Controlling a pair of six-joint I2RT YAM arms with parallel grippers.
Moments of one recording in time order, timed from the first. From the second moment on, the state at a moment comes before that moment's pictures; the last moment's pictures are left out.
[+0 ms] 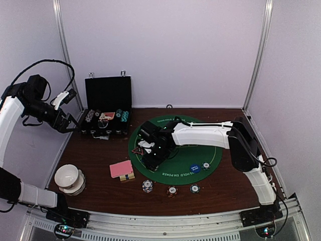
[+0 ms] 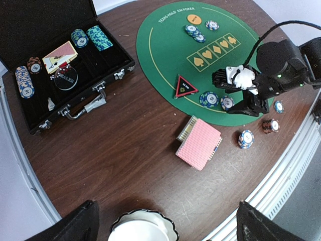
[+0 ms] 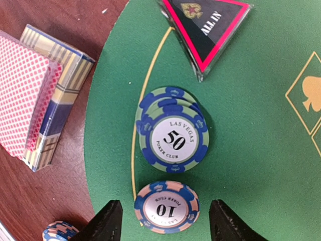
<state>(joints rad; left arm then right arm) 0.06 1.22 1.49 -1.36 0.54 0.52 1.00 2.31 1.93 -0.81 0.01 0.17</state>
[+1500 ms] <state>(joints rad) 0.06 1.21 1.49 -1.36 0.54 0.53 1.19 2.25 1.81 -0.84 -0.03 0.16</state>
